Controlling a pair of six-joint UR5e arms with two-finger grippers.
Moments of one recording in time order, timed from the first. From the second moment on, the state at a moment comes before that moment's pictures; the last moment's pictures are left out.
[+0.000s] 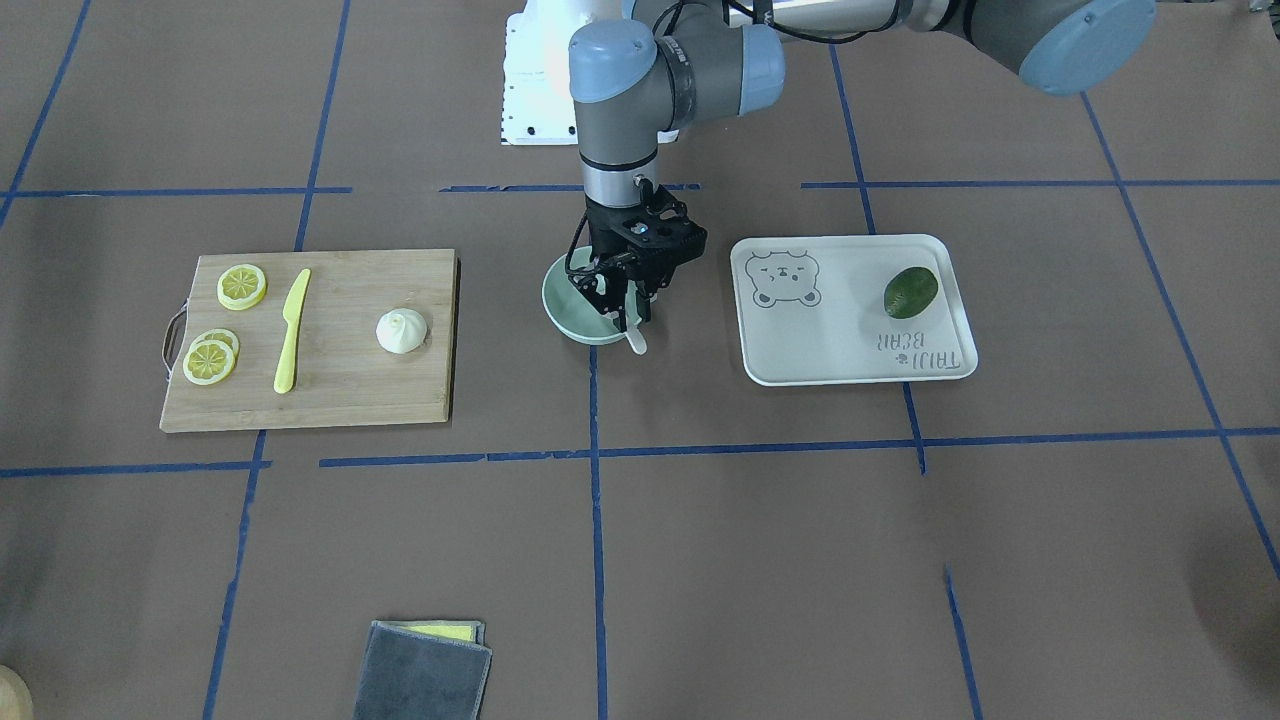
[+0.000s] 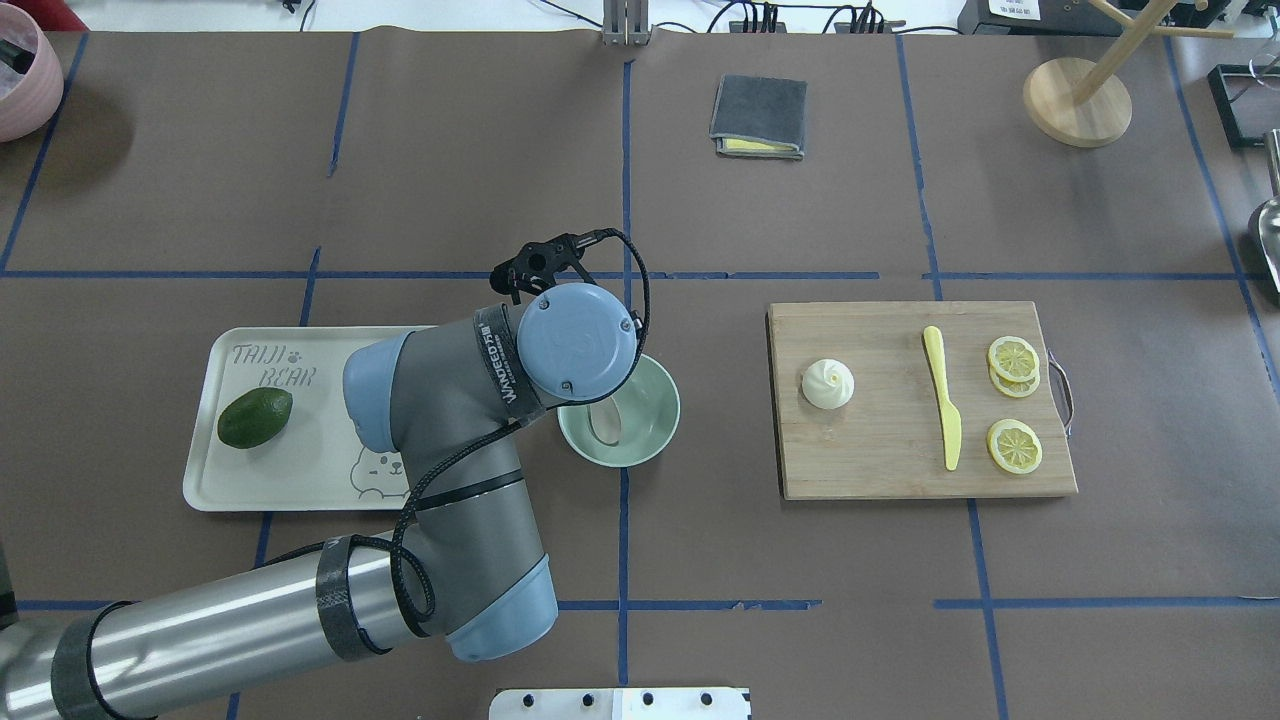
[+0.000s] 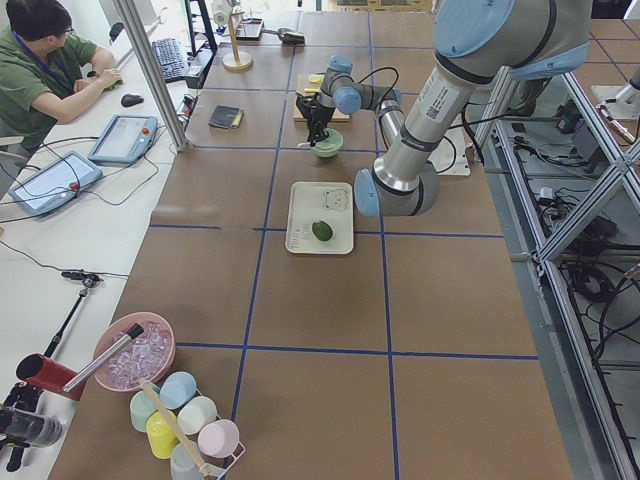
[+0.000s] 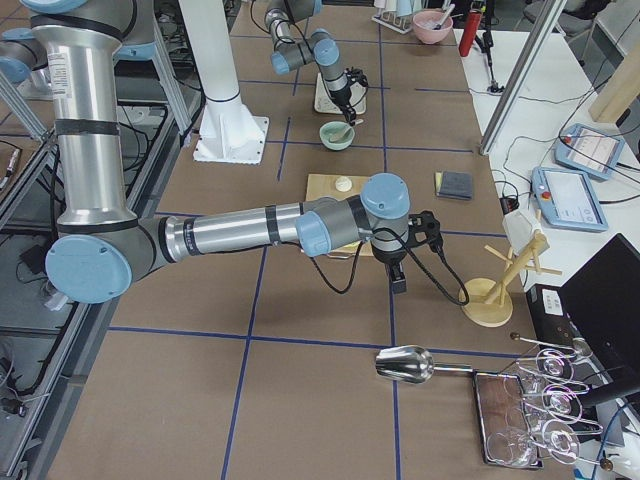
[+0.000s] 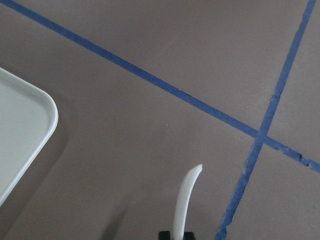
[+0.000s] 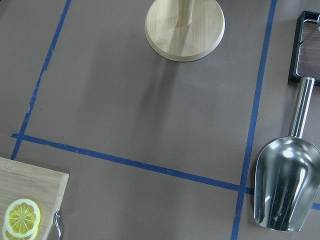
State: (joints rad) left arm -0.42 -2.38 -1.60 -1.53 -1.52 -1.73; right arm 1.50 -1.53 1.72 -1.37 2.39 0.12
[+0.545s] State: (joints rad) left arm -0.52 -2.22 -1.83 -1.53 -1.56 -1.19; right arm 1.47 -1.51 1.74 -1.36 2.39 0.12
